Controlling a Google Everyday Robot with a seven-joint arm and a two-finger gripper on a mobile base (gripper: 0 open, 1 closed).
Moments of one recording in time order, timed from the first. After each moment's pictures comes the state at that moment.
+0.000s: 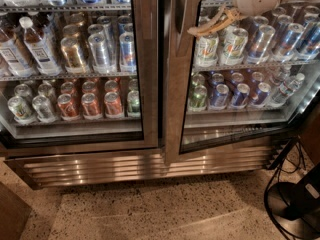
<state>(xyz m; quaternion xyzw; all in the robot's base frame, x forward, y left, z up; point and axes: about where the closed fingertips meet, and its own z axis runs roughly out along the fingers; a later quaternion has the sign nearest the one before) 0.578 -0.073 1.061 -0.80 0.18 -0.02 0.57</state>
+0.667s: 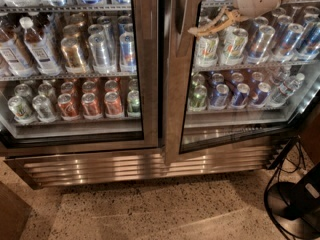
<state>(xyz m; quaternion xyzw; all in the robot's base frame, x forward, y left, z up) 0.583 -0.082 1.045 -0.81 0.22 0.01 0.54</state>
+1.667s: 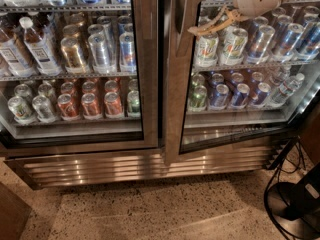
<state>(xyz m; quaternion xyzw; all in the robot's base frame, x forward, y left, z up) 0.580 -0.078 1.049 -0.81 0.22 0.01 0.54</state>
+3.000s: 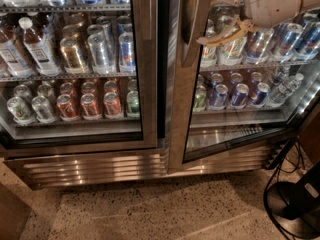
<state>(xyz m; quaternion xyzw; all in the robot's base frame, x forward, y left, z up) 0.541 -0.088 1.049 -0.81 0.22 0.02 0.55</state>
